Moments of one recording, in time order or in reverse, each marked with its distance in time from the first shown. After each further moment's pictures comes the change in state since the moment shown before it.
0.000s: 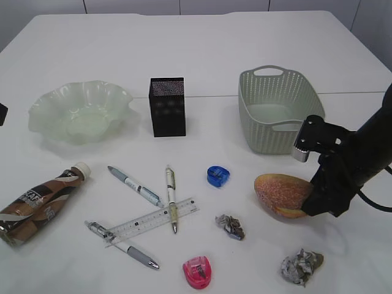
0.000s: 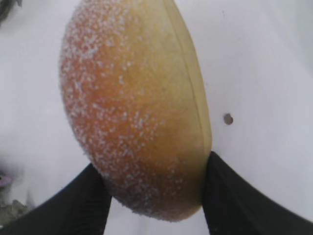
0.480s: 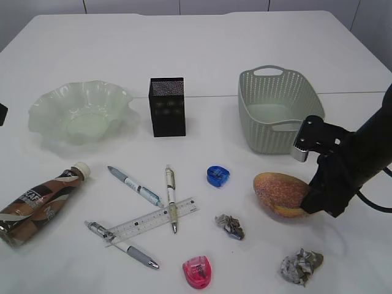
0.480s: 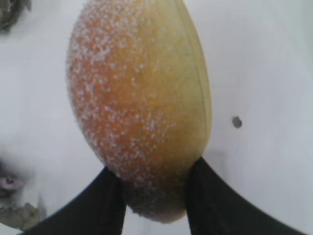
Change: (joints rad) left arm 0.000 0.000 0.000 0.000 0.000 0.000; right arm 0.000 0.000 0.000 0.024 0.014 -0.014
